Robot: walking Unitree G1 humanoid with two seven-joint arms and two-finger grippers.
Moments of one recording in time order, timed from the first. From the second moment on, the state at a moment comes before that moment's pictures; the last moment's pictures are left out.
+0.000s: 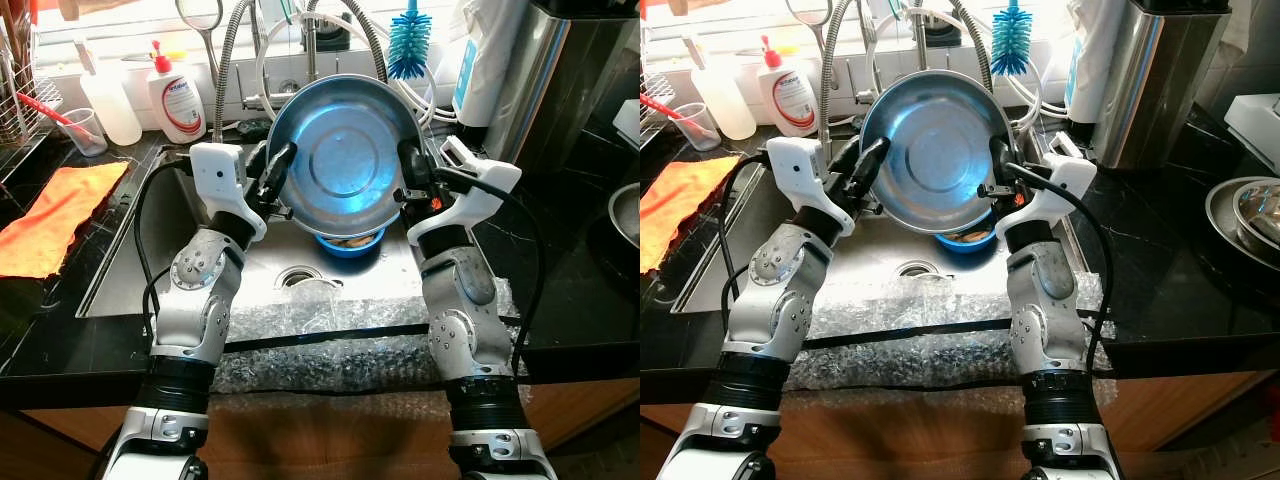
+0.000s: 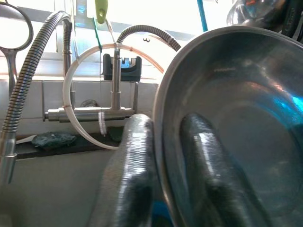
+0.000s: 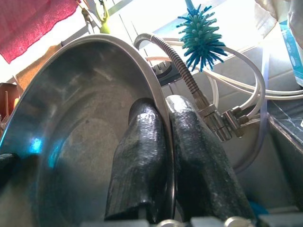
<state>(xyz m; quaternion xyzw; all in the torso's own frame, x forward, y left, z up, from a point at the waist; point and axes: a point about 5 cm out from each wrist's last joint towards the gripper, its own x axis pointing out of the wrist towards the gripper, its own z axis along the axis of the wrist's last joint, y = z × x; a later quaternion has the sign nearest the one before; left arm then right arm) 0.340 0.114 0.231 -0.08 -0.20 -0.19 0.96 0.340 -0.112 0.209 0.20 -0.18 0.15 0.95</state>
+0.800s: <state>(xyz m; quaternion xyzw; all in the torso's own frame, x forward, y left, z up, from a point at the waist) 0.340 0.115 0.231 -0.10 -0.20 -0.18 0.96 0.340 -0.111 0.206 0.20 -0.17 0.16 0.95</state>
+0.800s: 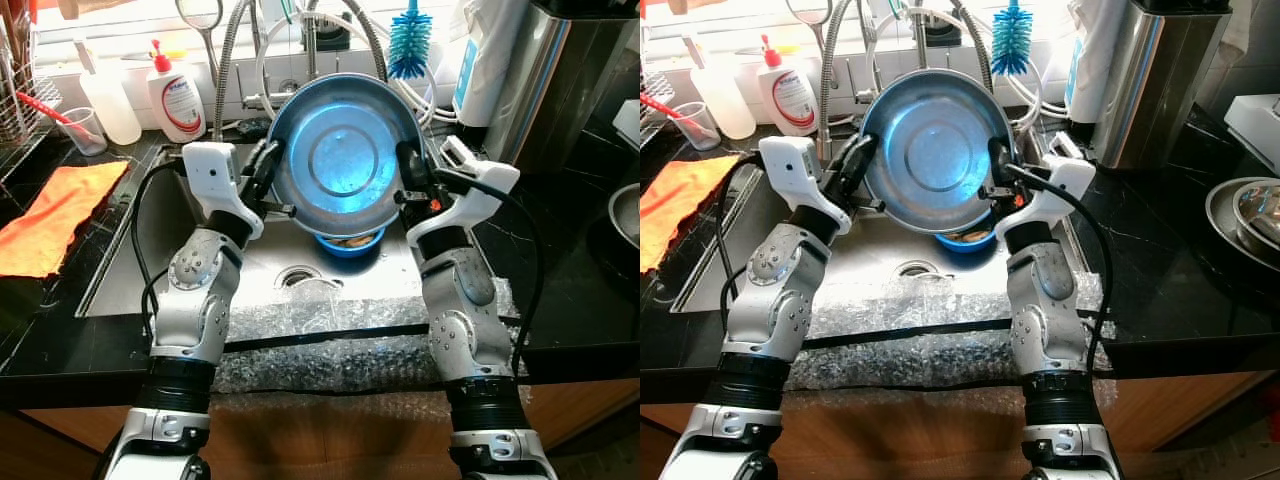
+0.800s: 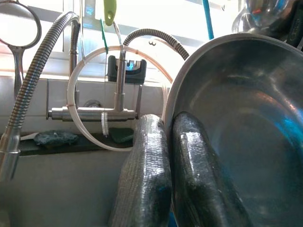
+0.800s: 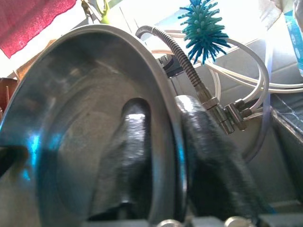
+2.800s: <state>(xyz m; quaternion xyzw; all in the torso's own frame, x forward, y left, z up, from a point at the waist) 0.383 0.158 0.203 0.02 -0.14 0.01 0.99 0.276 -0.186 0.174 0.00 -0.10 0.01 0.99</state>
